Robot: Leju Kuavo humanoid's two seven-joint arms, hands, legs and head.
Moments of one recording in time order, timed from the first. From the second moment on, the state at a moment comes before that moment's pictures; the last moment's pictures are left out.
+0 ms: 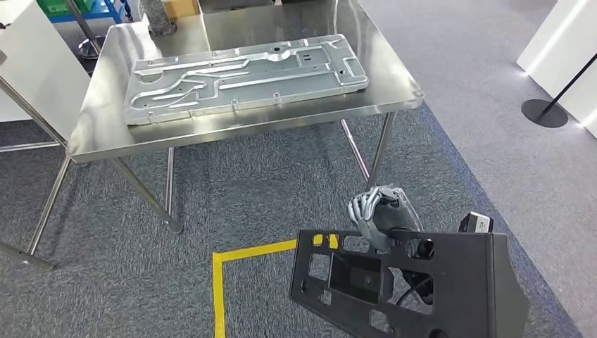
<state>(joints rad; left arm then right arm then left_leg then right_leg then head) -0.08 -0.21 1.03 -0.20 -1.31 0.10 -0.10 -0.20 -0.20 0.22 -1.66 -0.26 0.63 -0.50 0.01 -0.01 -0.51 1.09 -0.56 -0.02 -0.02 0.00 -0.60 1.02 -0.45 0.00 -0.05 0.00</state>
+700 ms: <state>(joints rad) -0.08 -0.21 1.03 -0.20 -1.30 0.10 -0.11 -0.21 -0.20 0.22 -1.65 -0.26 0.63 -0.49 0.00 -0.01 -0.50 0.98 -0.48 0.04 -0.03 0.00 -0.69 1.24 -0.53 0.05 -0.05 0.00</state>
